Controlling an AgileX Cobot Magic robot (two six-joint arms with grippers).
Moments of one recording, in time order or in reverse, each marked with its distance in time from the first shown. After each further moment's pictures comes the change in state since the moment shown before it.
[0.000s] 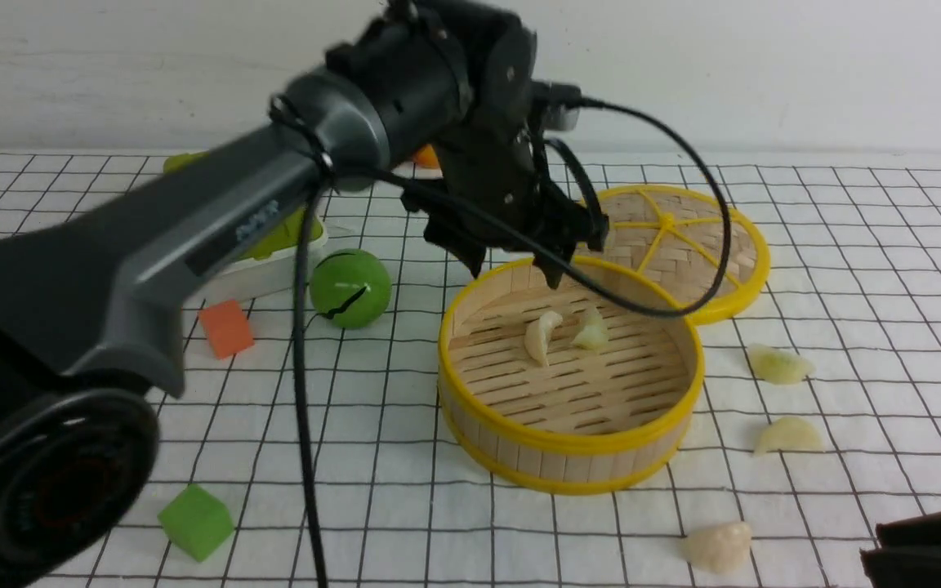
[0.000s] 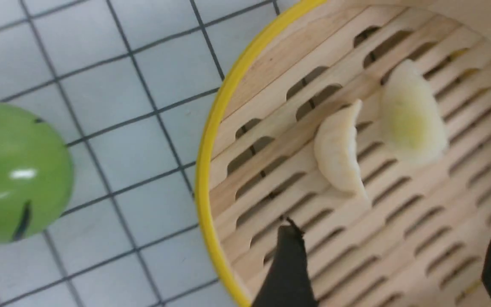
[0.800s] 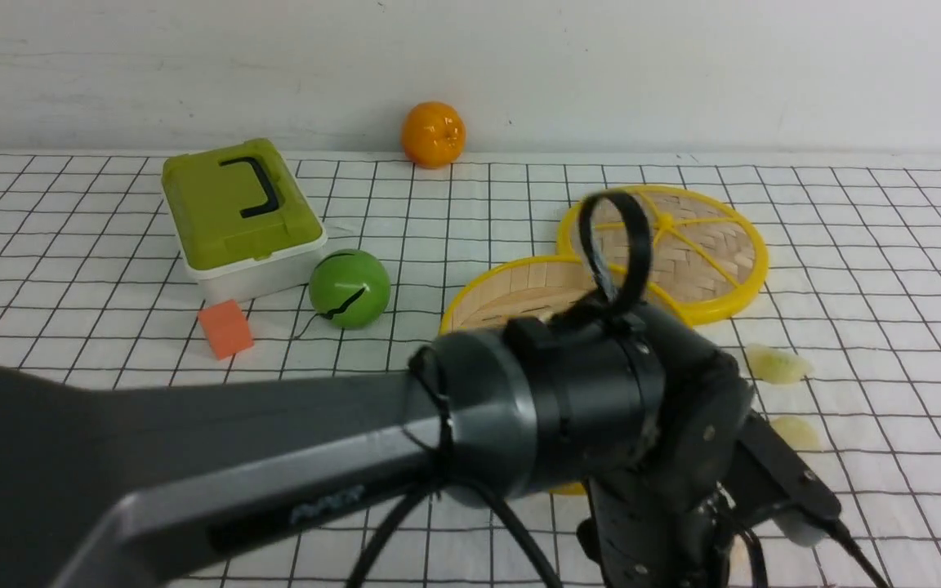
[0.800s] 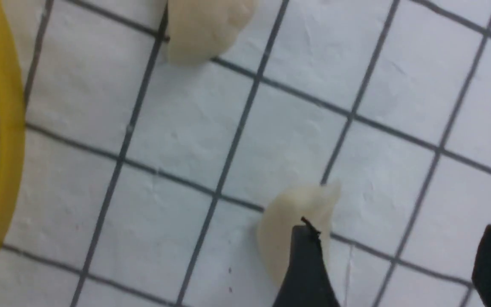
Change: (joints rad) right arm 0.000 -0.188 -0.177 -0.435 0.222 0.363; left arm -0.410 -0.122 0.648 -0.136 -0.300 0.446
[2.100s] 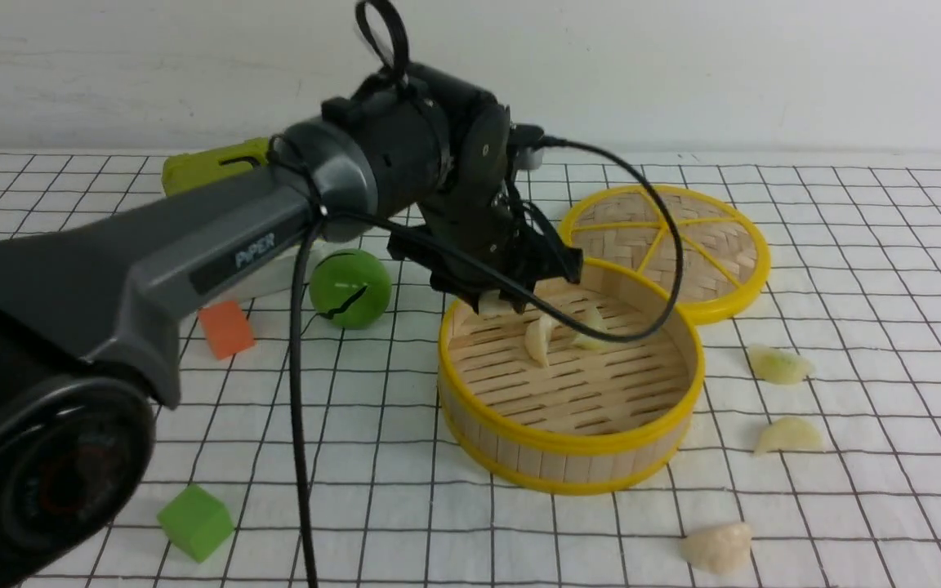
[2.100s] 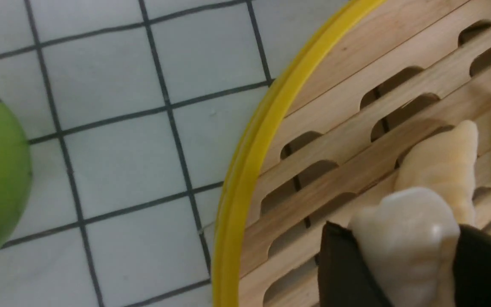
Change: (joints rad) right arm 0.000 0.010 0.006 -0.007 -0.070 0.013; left arm 0.433 0.222 -0.419 0.169 -0.050 -0.587
